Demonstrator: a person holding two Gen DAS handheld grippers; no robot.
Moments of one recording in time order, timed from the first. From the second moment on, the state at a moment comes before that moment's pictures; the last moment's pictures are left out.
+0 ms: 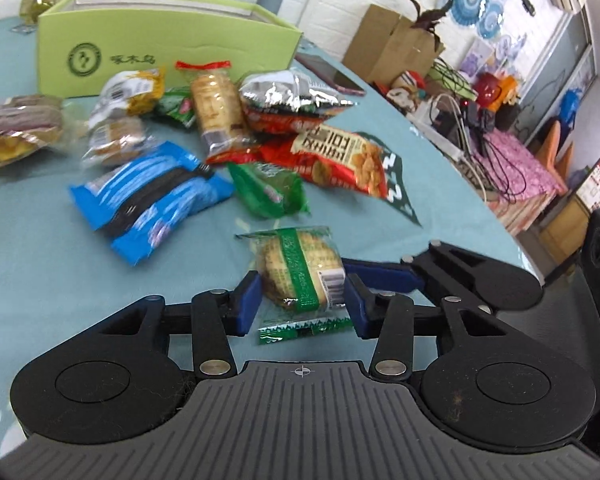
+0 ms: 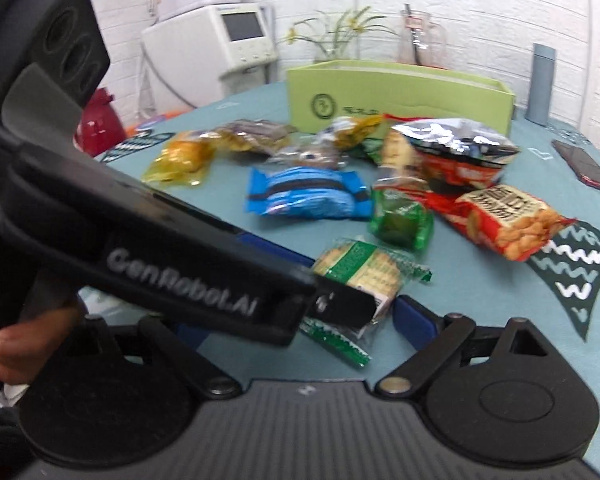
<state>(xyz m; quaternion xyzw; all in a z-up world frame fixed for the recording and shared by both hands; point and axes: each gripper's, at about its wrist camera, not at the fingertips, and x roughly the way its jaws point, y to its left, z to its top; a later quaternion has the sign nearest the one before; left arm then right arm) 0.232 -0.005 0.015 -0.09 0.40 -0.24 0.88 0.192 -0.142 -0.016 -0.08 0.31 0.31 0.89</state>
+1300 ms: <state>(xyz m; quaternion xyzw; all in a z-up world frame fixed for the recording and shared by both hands) 0.512 0.030 0.088 -0.11 0.32 -0.17 0.93 0.489 -0.091 0.058 -0.13 0.27 0.28 0.91</state>
